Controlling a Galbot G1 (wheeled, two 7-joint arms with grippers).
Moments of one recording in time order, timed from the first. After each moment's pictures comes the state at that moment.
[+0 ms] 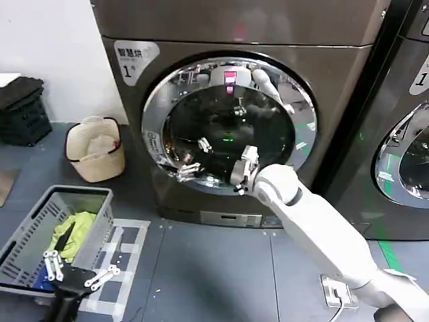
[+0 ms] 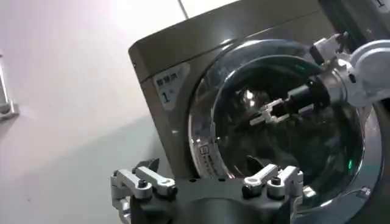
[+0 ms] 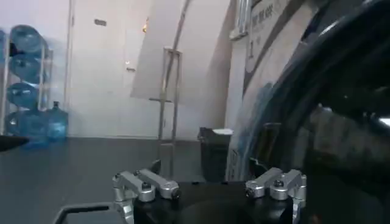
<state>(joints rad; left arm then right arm) 1.96 -1.50 -0.90 -2.33 -0.04 -0.52 0.27 -0.38 1.16 -0.22 1.64 0.64 -0.20 -0.44</state>
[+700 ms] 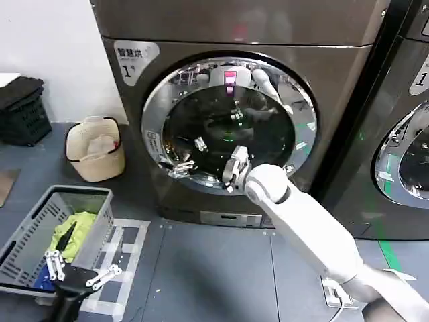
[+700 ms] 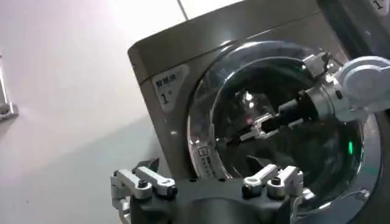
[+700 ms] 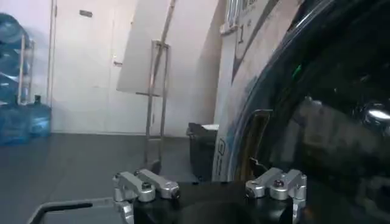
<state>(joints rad) 1.96 -1.50 -0.89 -2.33 -0.04 -0.52 0.27 -0.36 1.21 -0.25 1.59 0.61 -0.20 -0.37</state>
